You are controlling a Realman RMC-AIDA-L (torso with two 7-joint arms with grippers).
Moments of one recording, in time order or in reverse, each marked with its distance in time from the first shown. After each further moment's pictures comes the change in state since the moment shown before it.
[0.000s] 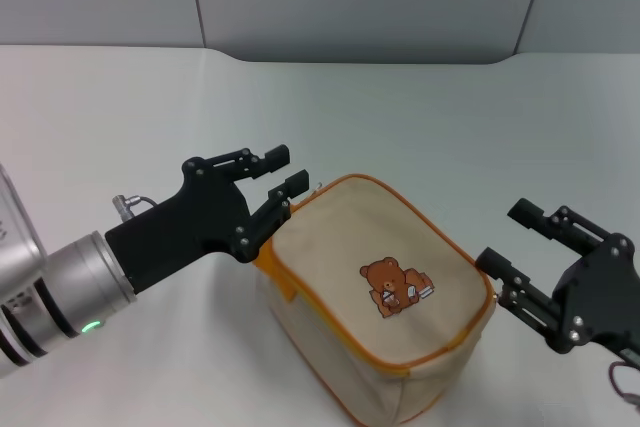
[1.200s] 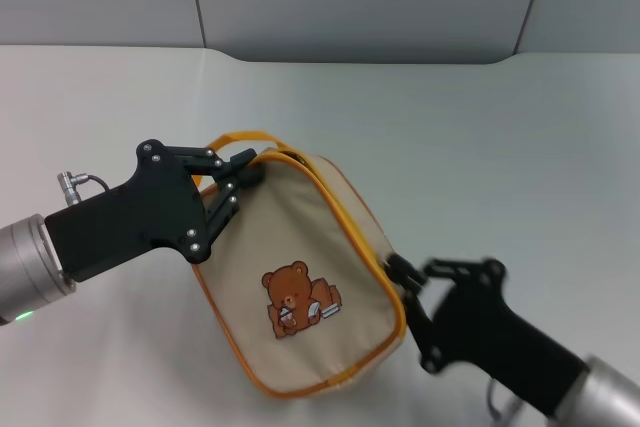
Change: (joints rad) left arm 0.039 -0.001 0.034 0.249 0.041 0.161 0.004; right arm 0.044 0.002 -0.090 0.419 0.097 0.250 -0.896
